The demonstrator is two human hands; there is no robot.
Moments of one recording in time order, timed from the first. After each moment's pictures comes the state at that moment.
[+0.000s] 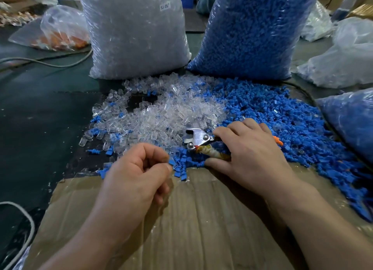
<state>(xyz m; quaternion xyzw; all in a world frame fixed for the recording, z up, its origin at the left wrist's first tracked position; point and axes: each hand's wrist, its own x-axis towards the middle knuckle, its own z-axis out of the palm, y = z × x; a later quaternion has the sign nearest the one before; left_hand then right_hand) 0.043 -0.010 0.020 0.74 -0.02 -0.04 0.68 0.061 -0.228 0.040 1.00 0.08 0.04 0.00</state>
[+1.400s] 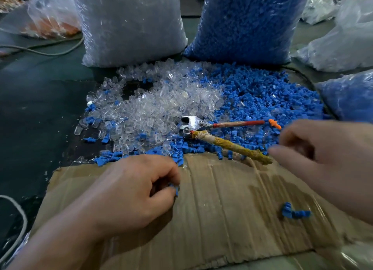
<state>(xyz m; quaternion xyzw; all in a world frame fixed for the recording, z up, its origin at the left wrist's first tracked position) 0.041 0.010 0.029 0.90 -0.32 -0.06 0.28 -0.016 -0.268 0.103 1.00 -0.01 0.07 -0.07</state>
